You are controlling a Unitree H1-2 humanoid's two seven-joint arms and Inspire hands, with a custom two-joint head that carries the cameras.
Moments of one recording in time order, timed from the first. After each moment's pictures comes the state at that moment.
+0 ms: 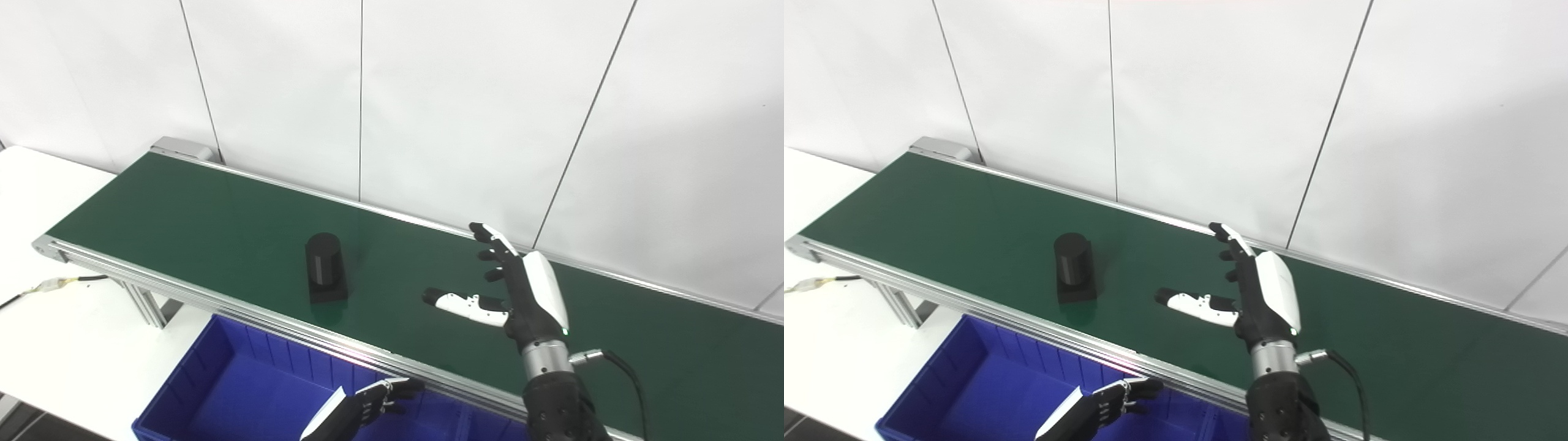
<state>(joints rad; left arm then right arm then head) 0.21 0.10 -0.23 0.17 0.02 -0.43 -0.21 -0.32 0.07 0.36 -0.10 -0.66 0.33 0.08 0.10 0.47</state>
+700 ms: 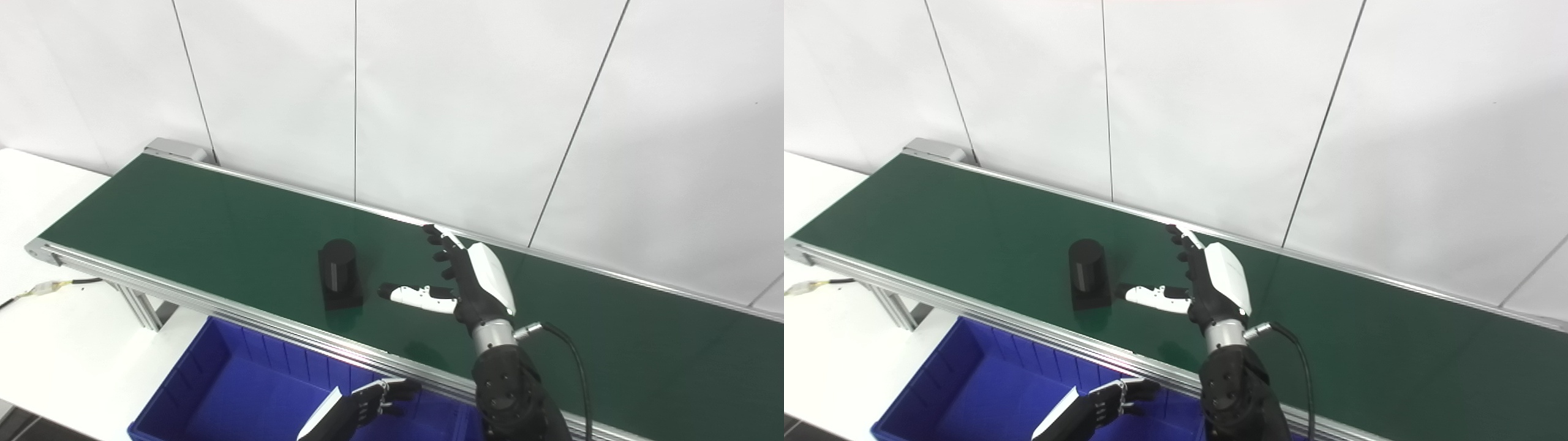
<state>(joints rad) 0.21 0.10 -0.22 0.18 0.00 -0.43 -0.24 -0.44 0.14 0.40 0.14 -0.68 0.35 0.05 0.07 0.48</state>
